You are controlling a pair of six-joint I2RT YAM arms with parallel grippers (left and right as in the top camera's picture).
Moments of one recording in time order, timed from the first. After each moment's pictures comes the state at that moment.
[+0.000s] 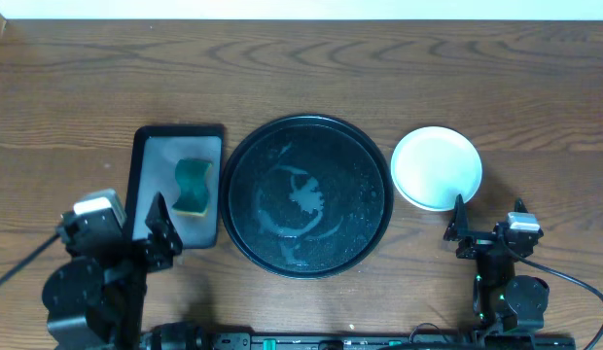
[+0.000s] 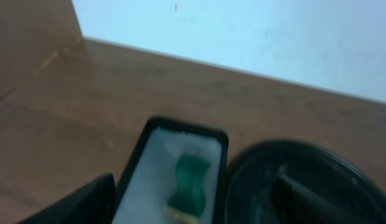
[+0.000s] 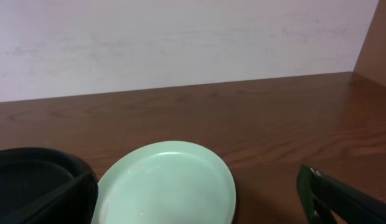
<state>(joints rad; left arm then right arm) 0.15 0.41 0.90 -0.86 0.01 -0.13 0.01 0.01 0.01 -0.06 0.06 0.07</state>
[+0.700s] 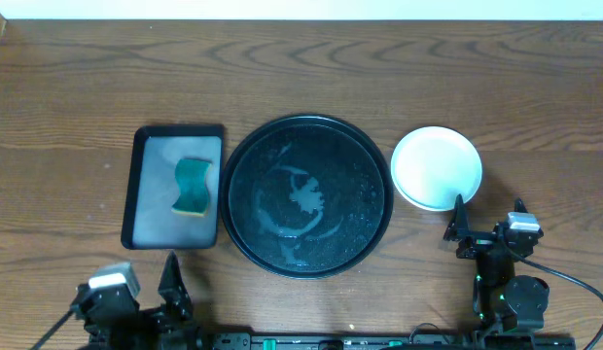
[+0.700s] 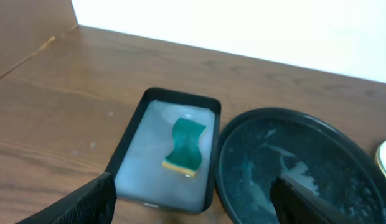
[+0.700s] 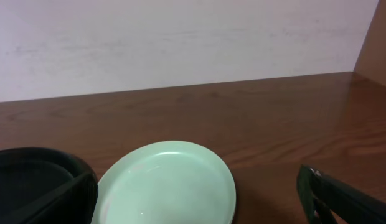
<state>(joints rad) 0.10 0.12 0.89 -1.14 0.01 -0.13 0.01 0.01 0.01 -0.06 0.06 0.07</state>
